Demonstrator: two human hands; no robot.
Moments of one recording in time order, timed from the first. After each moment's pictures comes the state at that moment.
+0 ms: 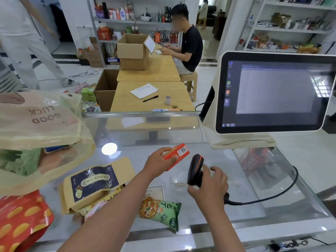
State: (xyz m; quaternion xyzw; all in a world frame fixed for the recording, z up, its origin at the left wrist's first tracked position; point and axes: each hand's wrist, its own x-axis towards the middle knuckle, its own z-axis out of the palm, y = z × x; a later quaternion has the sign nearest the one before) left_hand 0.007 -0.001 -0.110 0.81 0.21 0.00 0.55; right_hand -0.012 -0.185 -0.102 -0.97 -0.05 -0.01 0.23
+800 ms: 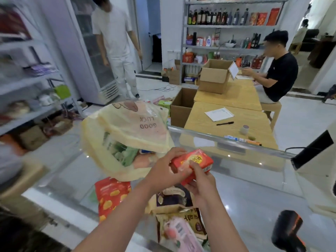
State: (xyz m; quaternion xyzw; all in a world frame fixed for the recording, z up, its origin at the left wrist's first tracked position) left_hand -0.131 0.147 -0.029 0.83 0.18 0.21 0.49; right_hand -0.049 0.042 -0.037 -0.53 0.03 0.39 0.75
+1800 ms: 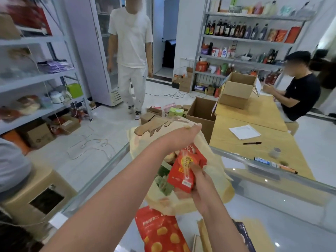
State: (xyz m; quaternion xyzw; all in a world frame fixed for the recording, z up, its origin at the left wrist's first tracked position) left_hand -0.159 0.322 0.101 0.81 0.34 0.01 0.48; right_hand -0.115 0.220 -0.022 -0.58 -0.08 0.43 0.69
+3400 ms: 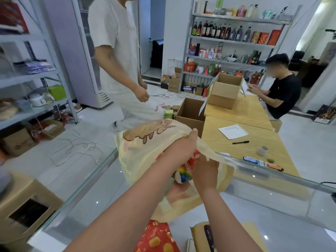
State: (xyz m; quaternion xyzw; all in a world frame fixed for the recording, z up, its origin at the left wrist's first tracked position) left_hand -0.122 0.311 0.071 0.73 0.41 0.10 0.54; right_hand -0.045 0.248 -0.047 -0.94 -0.25 0.00 0.25
